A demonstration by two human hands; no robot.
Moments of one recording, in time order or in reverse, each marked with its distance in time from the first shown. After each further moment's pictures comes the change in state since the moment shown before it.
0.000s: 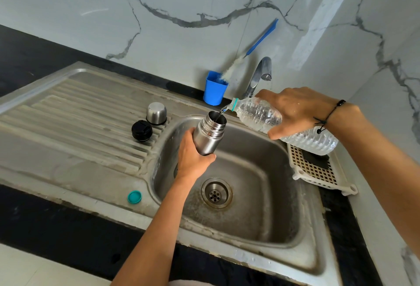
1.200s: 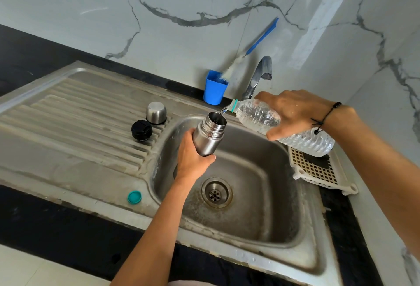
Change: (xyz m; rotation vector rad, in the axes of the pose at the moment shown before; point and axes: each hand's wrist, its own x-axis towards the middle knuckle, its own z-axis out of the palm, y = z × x) left_hand 0.000 -0.001 0.000 0.003 -0.018 0.000; right_hand 0.004 0.000 0.007 0.033 -0.004 0.006
